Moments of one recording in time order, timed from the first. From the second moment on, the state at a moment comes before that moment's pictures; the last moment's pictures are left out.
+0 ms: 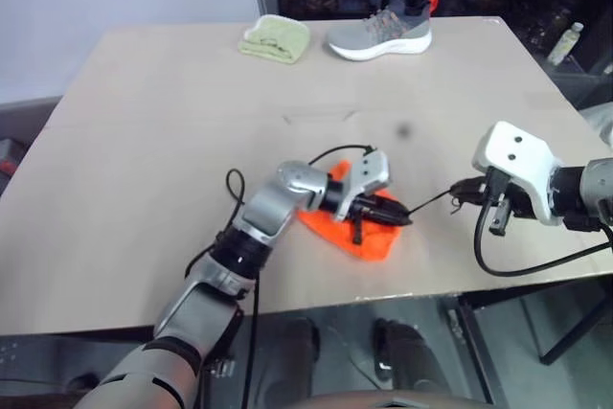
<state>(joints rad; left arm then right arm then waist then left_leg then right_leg) -0.73 0.32 -0.43 0.12 -0.25 0.53 -1.17 -0.52 -1.16 -0.05 -0.73 0.72 1.22 0.71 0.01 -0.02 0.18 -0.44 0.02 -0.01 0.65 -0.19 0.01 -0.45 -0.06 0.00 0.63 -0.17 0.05</state>
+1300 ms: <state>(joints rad) -0.56 0.45 -0.34 0.04 -0.27 0.47 -1.04 -0.08 -0.86 -0.17 -0.57 0.47 0.98 0.44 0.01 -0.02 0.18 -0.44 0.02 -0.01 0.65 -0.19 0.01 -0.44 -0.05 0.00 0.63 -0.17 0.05</state>
